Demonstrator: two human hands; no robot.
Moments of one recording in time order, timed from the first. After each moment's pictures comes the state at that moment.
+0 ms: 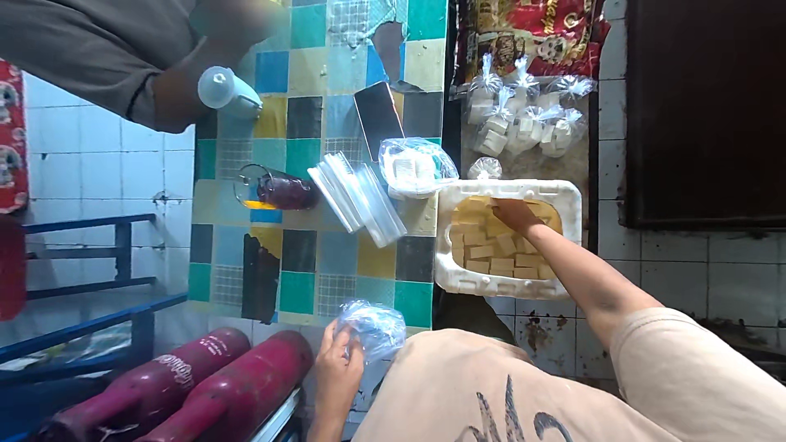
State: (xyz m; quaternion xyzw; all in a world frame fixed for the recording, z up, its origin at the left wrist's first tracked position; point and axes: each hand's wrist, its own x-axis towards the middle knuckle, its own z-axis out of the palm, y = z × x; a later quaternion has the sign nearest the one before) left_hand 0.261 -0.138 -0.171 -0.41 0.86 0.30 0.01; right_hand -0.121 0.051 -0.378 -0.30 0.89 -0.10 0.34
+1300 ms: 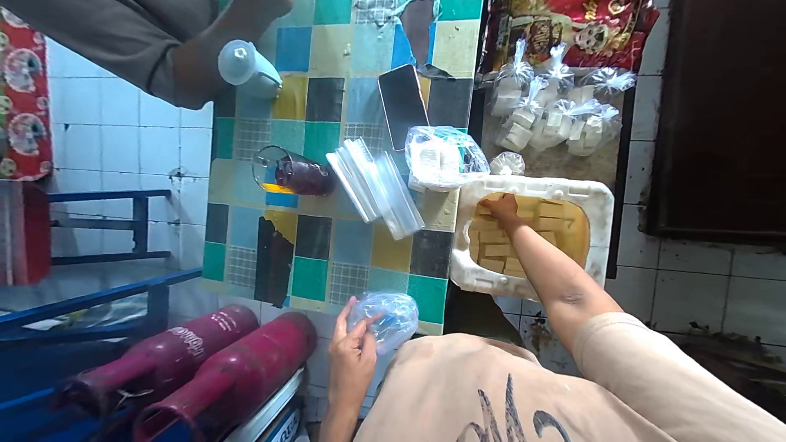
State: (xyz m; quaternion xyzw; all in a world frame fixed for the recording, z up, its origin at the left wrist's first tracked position) left_hand 0.262 -0.139 -0.175 -0.41 0.85 0.33 -0.02; right_hand -0.089 -0.022 -0.394 0.15 0.83 -0.35 0.41
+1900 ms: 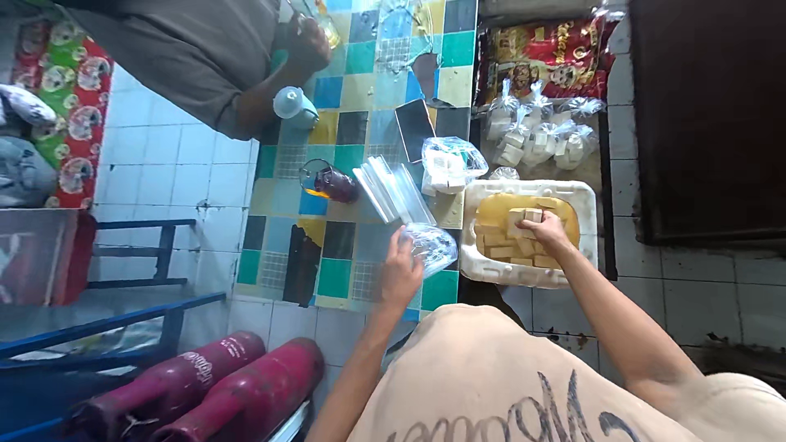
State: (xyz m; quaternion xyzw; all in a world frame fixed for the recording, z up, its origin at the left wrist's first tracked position) left_hand 0.166 -0.170 -0.177 -0.29 0.90 0.33 0.03; right_hand -0.052 0.074 -0.307 0.08 0.79 -0.50 0.34
